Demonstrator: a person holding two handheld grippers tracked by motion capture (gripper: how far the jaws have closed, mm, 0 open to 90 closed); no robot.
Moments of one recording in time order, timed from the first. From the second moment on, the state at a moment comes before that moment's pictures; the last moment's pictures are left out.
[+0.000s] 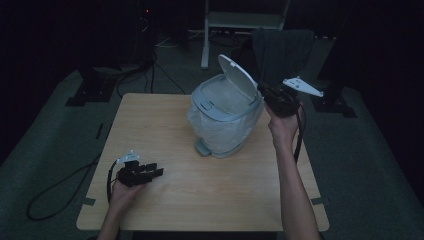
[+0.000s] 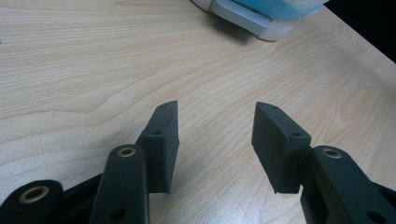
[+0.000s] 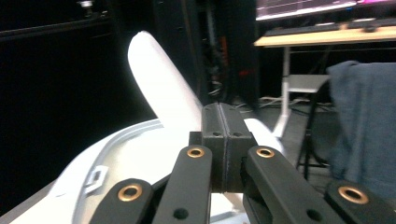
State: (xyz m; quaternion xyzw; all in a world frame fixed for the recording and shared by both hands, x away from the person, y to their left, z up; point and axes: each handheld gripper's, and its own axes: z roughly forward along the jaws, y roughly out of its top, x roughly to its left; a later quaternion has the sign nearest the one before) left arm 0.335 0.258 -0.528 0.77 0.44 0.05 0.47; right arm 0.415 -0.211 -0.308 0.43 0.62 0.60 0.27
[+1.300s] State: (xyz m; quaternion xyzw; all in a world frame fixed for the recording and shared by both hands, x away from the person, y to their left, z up) left arm 0.337 0.258 -0.529 0.76 0.44 0.05 0.47; right arm 0.403 -0.126 -0.320 0.34 0.72 0.56 0.25
